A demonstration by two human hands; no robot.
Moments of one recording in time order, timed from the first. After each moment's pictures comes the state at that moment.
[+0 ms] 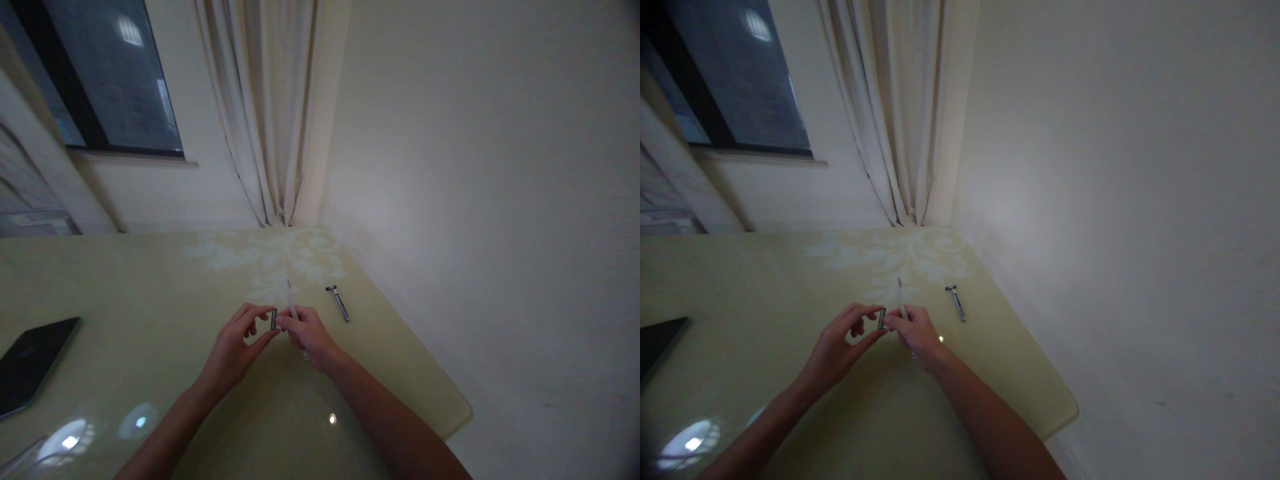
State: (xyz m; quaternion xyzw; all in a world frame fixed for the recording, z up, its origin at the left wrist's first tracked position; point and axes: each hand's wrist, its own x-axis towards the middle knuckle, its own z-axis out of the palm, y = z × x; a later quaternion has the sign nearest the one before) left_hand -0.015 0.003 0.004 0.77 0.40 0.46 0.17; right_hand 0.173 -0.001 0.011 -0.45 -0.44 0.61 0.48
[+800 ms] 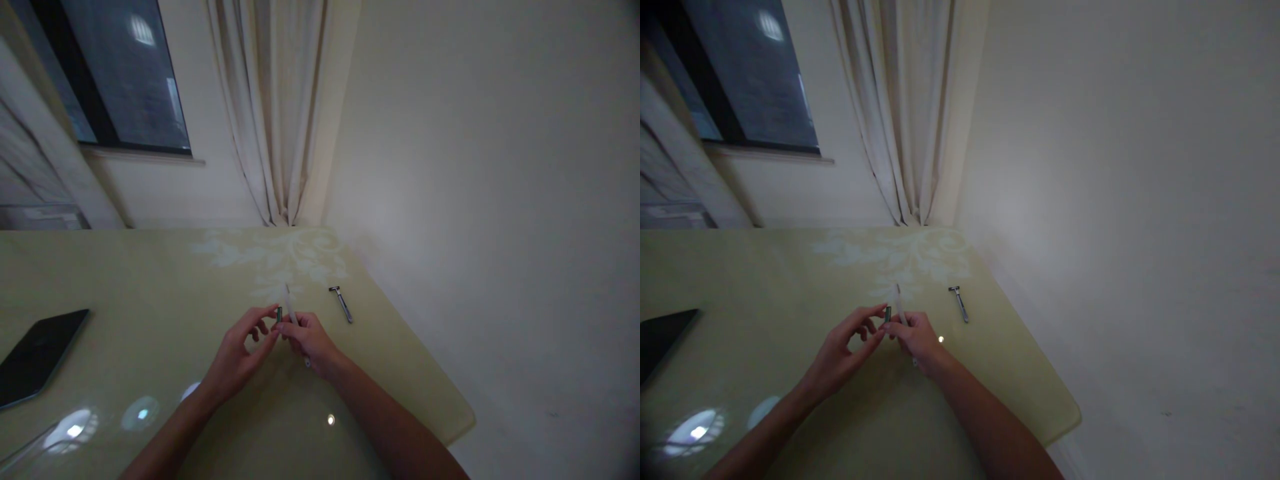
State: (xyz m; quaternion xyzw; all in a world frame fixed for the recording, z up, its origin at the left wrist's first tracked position) left_hand -0.011 -0.011 0.003 0.74 0.40 0.48 0.25; right_hand 0.172 -0.009 0.011 -0.44 -0.44 0.64 0.44
